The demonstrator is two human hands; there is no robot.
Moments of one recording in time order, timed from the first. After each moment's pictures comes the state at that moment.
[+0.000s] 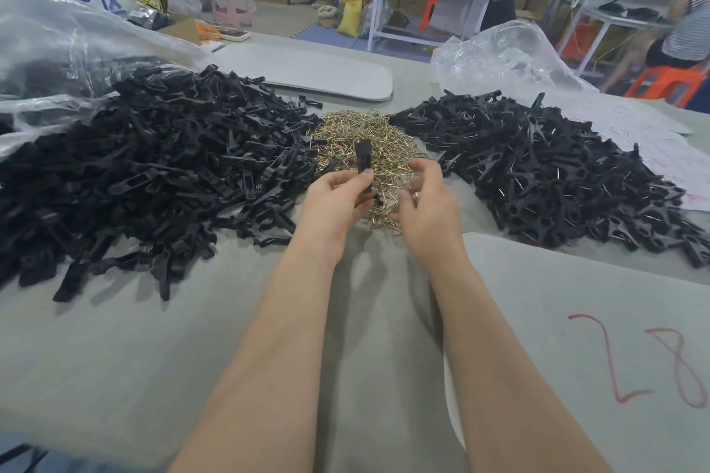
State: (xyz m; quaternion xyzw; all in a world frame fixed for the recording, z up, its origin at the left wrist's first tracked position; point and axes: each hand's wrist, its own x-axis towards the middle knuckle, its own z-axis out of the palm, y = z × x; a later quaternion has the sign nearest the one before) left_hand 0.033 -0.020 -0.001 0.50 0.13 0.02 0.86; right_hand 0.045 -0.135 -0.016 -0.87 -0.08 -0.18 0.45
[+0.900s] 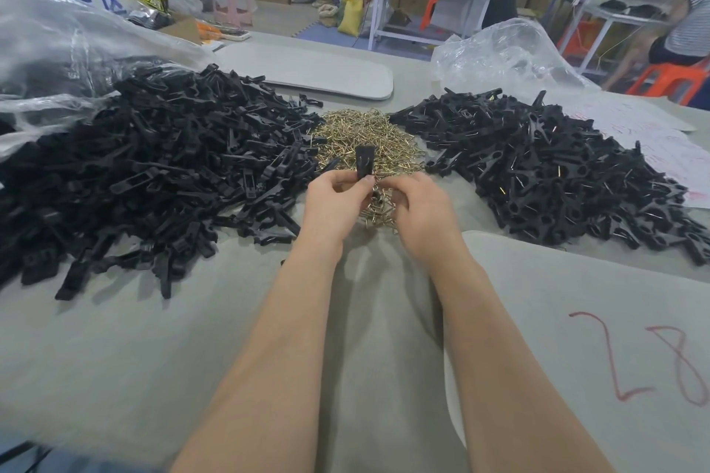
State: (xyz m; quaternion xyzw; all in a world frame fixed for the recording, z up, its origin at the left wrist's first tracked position) left_hand 0.036 -0.021 -0.008 0.62 0.12 0.08 0.77; right_hand 0.045 -0.138 -0.014 -0.93 -0.16 -0.15 0.31
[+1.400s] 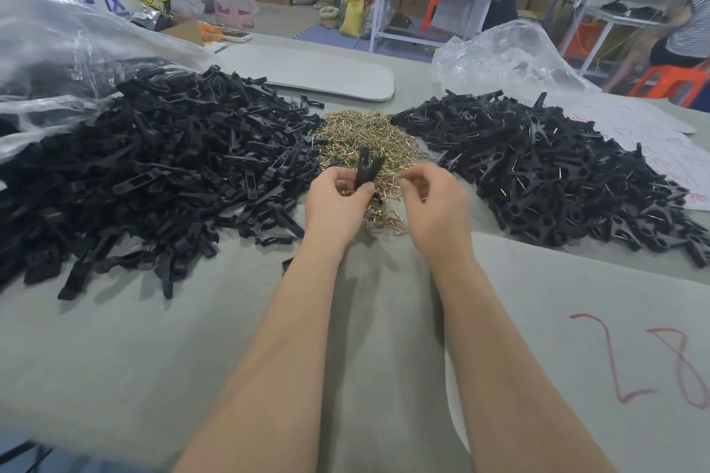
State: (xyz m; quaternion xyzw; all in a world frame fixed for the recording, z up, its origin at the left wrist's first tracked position) left_hand 0.036 -0.018 -0.012 0.75 0.11 0.13 0.64; right_hand 0.042 -0.139 -0.008 -0.87 -0.08 -0.25 0.41
